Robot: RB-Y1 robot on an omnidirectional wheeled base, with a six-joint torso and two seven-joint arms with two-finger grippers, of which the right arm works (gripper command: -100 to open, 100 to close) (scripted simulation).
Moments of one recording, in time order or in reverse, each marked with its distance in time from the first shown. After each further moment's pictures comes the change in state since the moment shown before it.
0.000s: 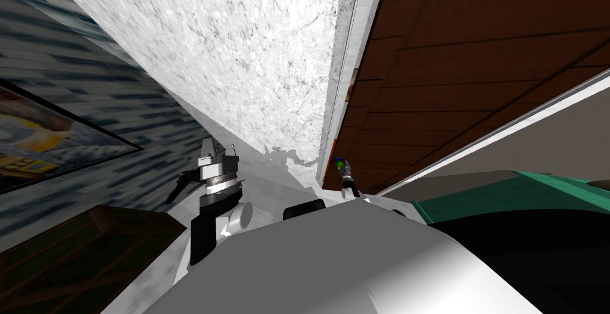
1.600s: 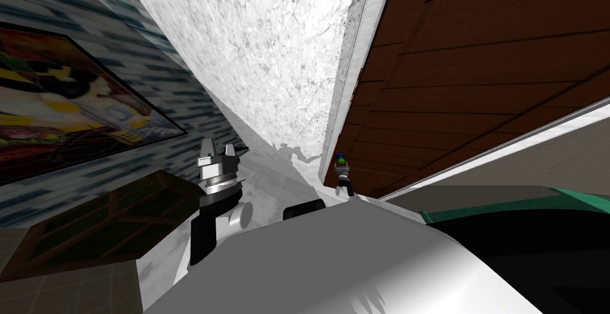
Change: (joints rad) arm -0.008 0.079 0.004 -0.053 -0.166 -0.004 -0.390
